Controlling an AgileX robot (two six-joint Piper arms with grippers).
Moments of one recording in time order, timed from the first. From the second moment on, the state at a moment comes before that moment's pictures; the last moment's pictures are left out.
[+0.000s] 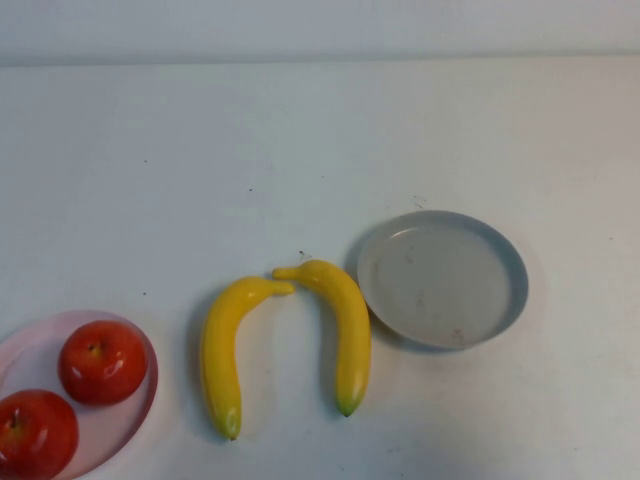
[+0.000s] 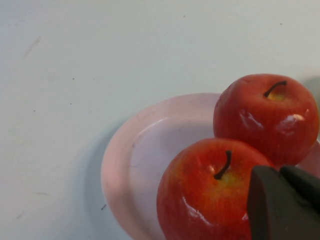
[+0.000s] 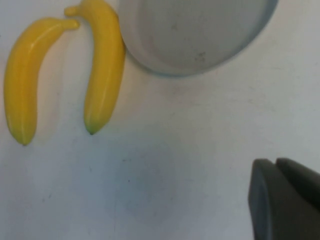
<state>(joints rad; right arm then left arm) 0.02 0.80 -0.65 0.56 0.94 -0.19 -0.03 -0.01 0.02 -0.07 0.37 0.12</state>
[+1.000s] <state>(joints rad) 0.72 1.93 -1.61 0.12 1.08 0.09 -0.03 -0.01 0.02 -0.07 0.37 0.12</state>
